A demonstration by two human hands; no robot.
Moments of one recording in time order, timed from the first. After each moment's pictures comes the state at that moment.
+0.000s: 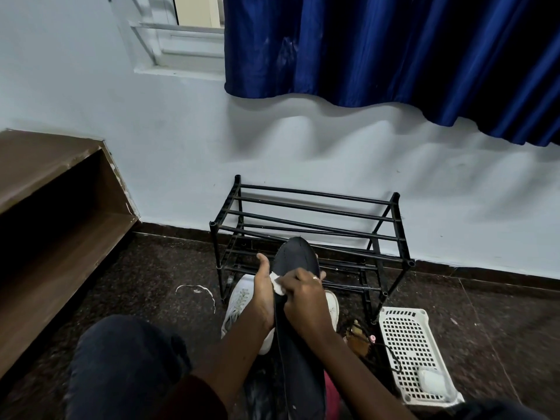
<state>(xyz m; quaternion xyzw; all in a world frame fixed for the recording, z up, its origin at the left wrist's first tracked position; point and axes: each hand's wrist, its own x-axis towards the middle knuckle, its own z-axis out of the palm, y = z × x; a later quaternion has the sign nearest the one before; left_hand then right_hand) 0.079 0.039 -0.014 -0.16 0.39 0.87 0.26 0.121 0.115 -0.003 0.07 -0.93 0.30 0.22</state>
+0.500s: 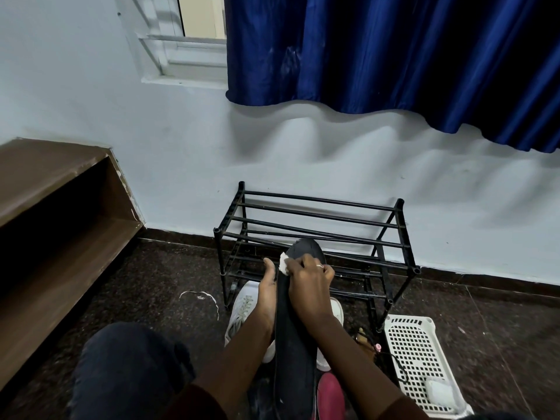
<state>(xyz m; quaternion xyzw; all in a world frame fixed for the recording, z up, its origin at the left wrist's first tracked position) 0.080 0.040 -0.013 -0.12 0.32 0.90 0.26 0.091 0.113 0.005 0.00 -0.95 0.19 0.26</state>
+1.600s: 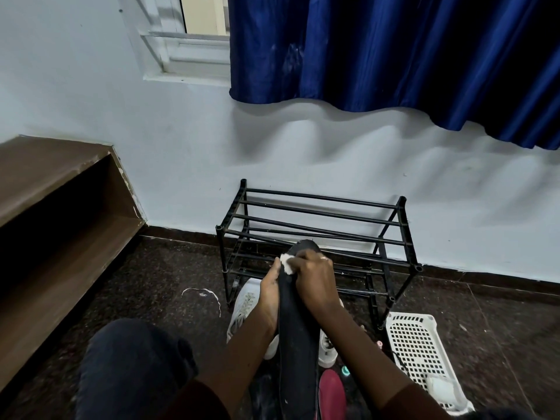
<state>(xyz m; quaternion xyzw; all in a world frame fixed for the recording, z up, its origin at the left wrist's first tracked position) 0.071 0.040 -0.029 -0.16 0.31 0.90 0.25 0.079 0.126 0.008 0.07 -0.95 0.21 0.22</state>
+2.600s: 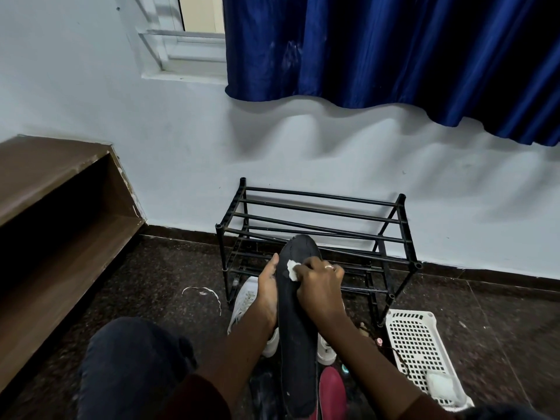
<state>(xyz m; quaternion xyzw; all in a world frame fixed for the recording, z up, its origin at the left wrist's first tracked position) 0.072 0.037 -0.017 -0.15 0.34 0.90 0.24 0.100 0.127 0.003 0.03 -0.96 0.13 0.25</state>
